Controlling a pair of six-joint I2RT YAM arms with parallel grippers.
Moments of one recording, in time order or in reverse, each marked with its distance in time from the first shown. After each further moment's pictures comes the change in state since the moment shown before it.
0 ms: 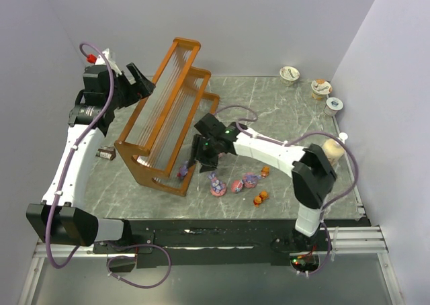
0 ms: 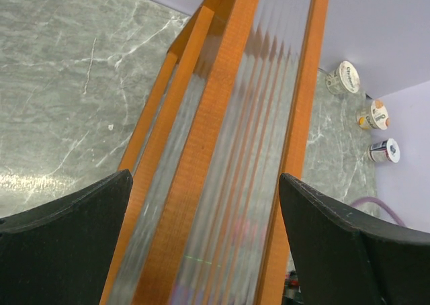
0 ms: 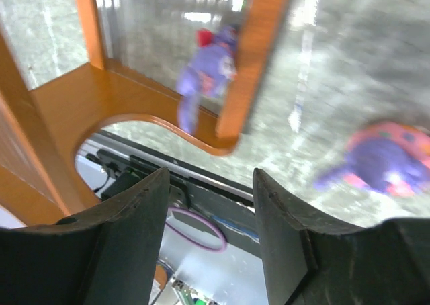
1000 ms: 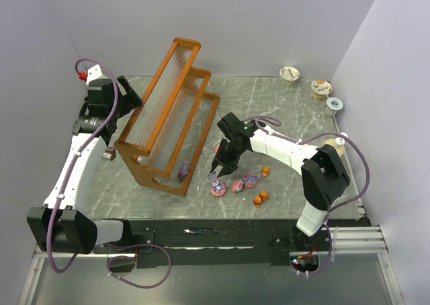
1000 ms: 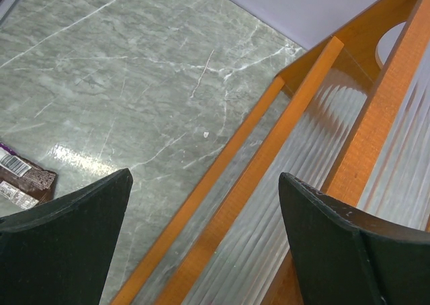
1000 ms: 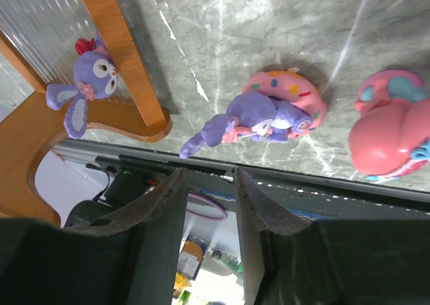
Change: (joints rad) left arm 0.012 -0.060 -0.189 0.054 -0.343 0.001; right arm -0.166 -0.111 -0.180 -0.144 -0.102 0.086
